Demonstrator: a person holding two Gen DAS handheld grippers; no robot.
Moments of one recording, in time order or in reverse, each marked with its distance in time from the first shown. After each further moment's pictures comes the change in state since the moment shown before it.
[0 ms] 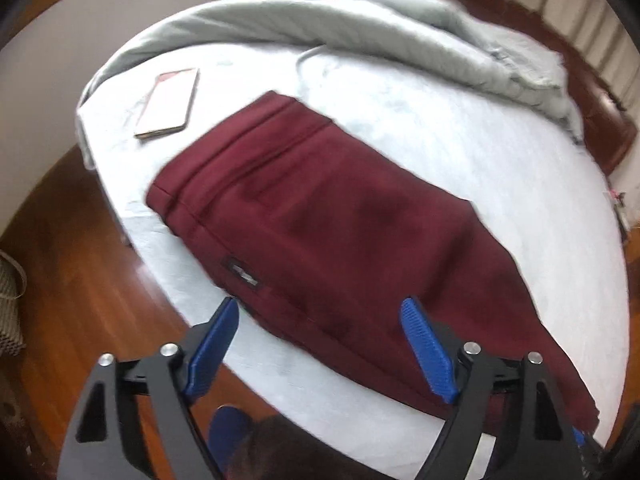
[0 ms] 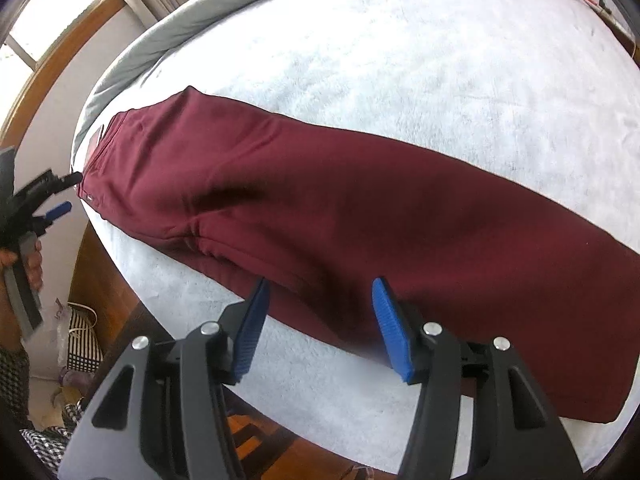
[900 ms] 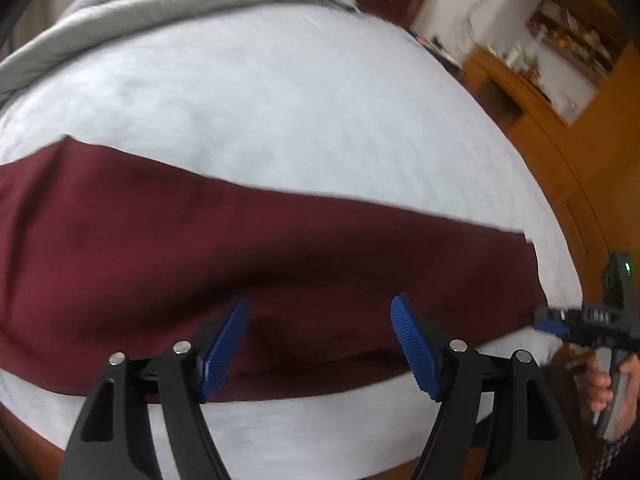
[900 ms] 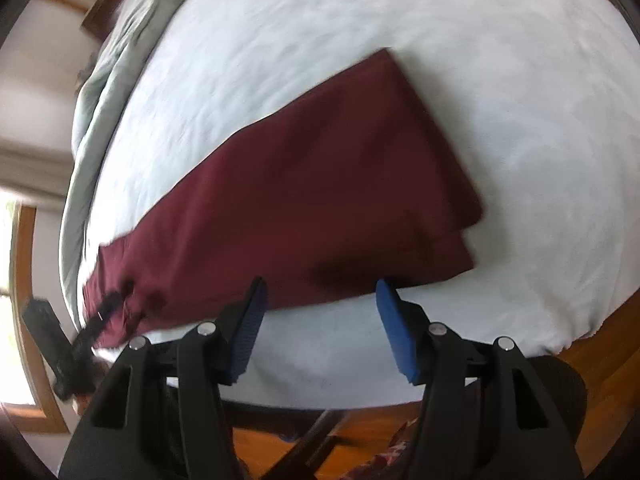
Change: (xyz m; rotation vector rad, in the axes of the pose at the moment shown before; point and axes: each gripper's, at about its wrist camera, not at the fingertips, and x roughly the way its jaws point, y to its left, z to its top) left arm 0.020 -0.265 -0.155 0.661 0.144 -0.514; right arm -0.089 -0.215 -0.120 0.755 -0.083 0.008
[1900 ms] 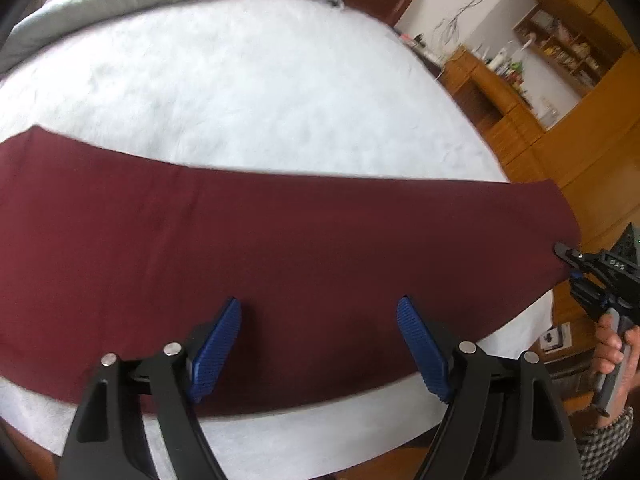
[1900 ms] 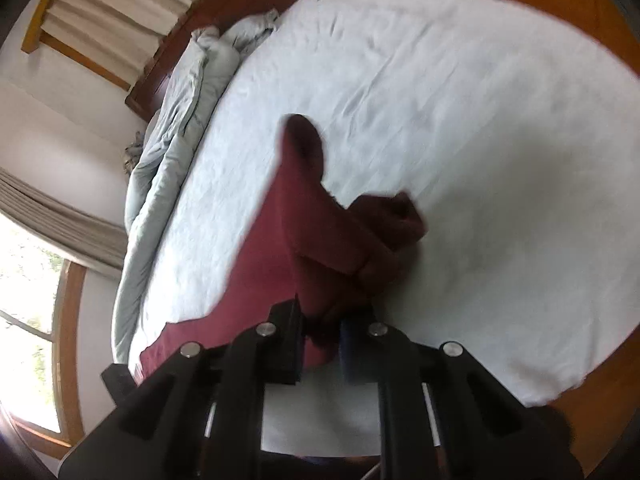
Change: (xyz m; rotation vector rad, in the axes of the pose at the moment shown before) left arm -0.003 -0.024 0.002 -0.024 -0.005 -0.113; right arm -0.095 -0.009 0.037 0.012 -0.301 0.179
